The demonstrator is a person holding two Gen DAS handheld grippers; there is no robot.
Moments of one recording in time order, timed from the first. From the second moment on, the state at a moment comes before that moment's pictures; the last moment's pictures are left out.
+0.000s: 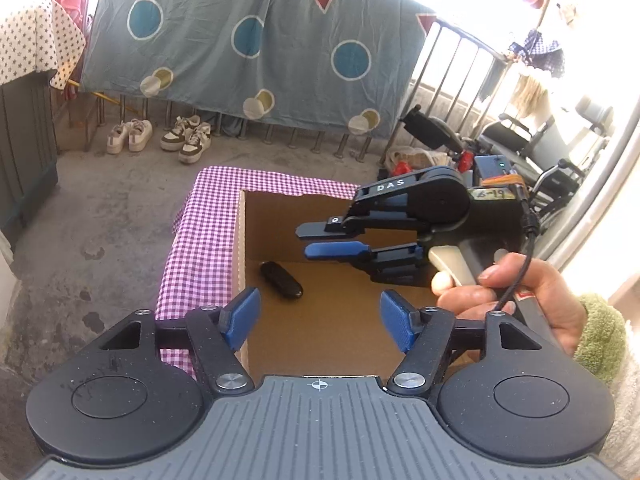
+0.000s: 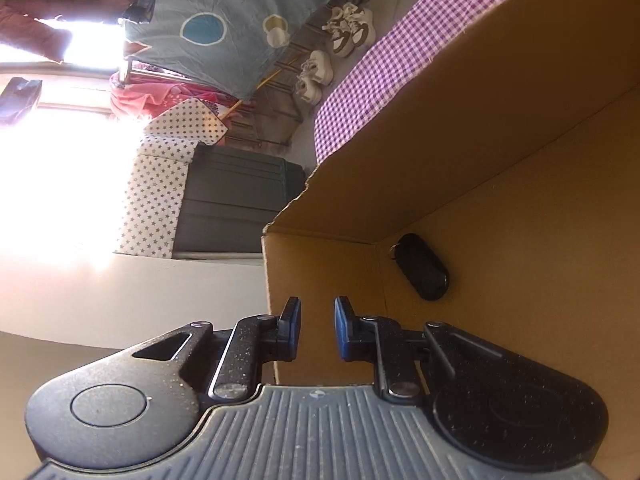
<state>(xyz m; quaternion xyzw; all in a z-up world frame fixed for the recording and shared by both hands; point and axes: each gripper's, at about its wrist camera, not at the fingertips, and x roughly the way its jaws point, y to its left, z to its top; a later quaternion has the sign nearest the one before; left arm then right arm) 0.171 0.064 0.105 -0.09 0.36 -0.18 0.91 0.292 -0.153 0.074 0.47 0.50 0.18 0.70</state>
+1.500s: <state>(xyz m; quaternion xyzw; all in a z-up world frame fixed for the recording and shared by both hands) 0.082 -0.139 -0.025 0.14 0.42 -0.30 0.84 0.090 -0.251 0.040 0.18 0.47 0.12 0.86</state>
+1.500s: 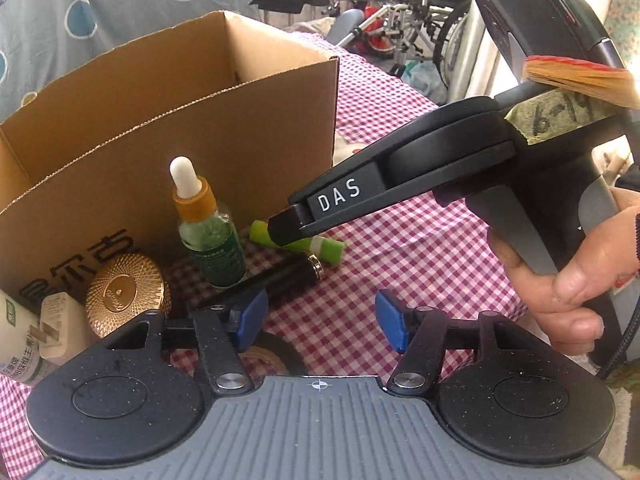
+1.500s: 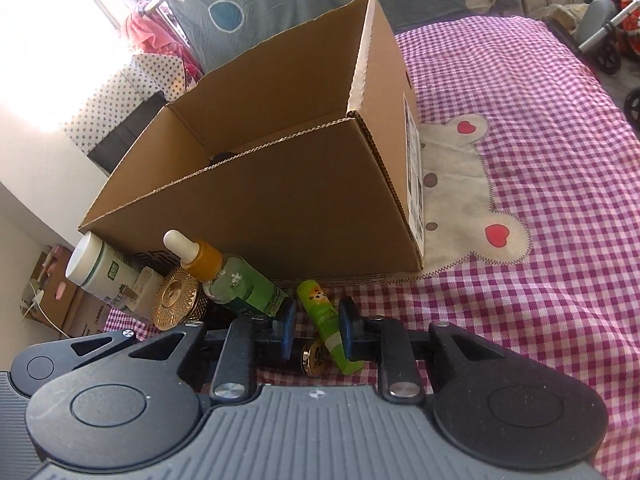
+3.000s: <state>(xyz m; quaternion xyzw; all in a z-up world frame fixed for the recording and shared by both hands) 0.063 -0.158 -0.031 0.12 0.48 -0.35 0.80 -0.014 -0.297 0.005 0.41 0.46 0.09 0.78</state>
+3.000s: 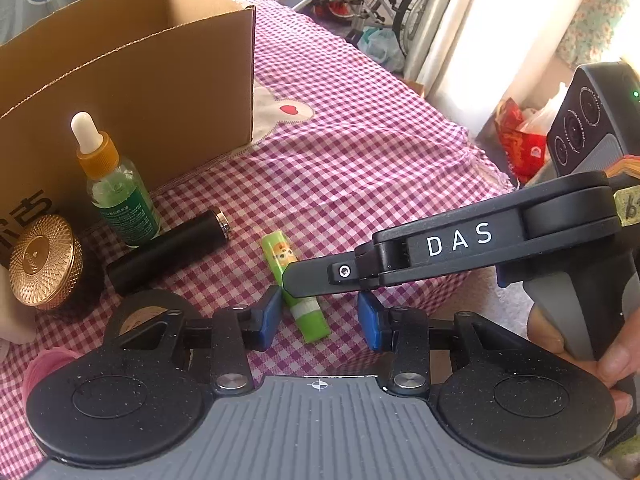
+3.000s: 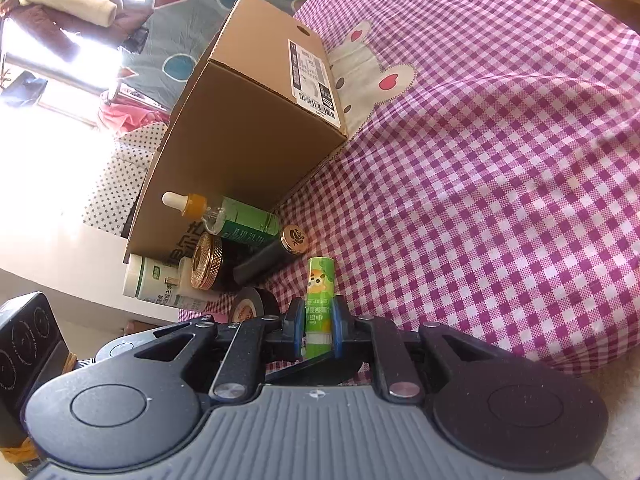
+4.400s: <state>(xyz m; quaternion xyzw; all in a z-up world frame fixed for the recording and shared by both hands) 0.223 -0.031 0.077 0.05 0.45 -0.24 0.86 0.226 -0.163 0.132 0.31 0.49 0.23 0.78</state>
